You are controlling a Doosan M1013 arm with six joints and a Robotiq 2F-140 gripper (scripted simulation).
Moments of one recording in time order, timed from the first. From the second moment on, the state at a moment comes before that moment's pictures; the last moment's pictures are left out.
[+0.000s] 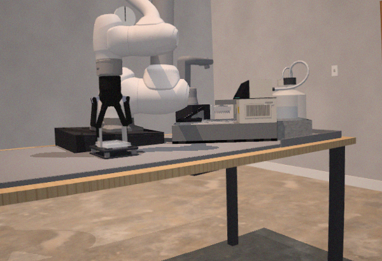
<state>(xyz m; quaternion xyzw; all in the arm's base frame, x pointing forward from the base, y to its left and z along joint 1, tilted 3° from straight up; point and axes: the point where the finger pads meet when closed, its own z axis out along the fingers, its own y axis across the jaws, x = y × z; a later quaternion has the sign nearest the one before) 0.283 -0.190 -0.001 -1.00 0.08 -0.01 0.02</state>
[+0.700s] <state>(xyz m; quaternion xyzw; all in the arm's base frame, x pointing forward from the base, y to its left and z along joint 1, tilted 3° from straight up) 0.282 -0.191 0.025 -1.00 0.08 -0.01 0.02</state>
